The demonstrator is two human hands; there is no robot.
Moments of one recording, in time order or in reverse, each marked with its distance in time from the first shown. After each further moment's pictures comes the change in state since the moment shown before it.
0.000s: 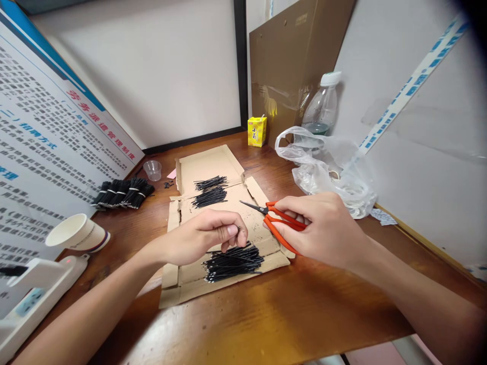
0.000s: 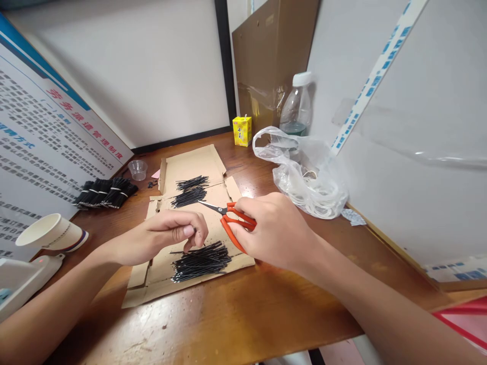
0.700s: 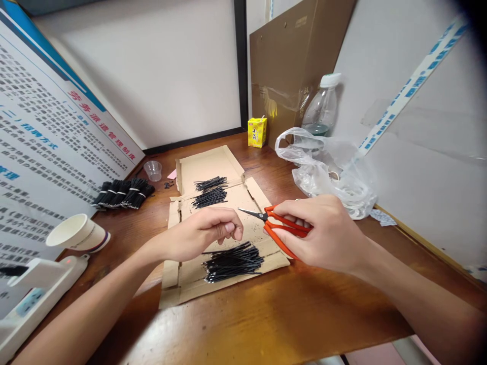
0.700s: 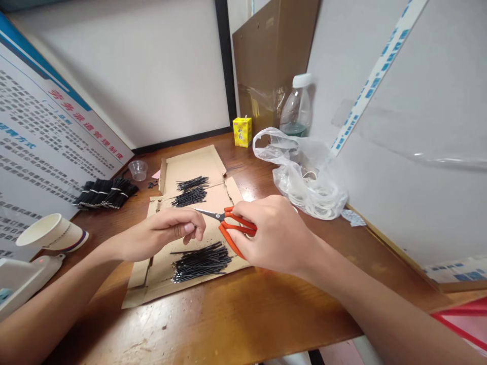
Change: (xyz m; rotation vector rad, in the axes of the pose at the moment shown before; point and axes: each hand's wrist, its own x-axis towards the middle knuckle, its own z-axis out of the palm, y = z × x) left_hand 0.001 -0.005 -0.006 0.219 0.030 0.041; right_hand -0.001 -0.005 -0.004 0.078 -0.007 -0.031
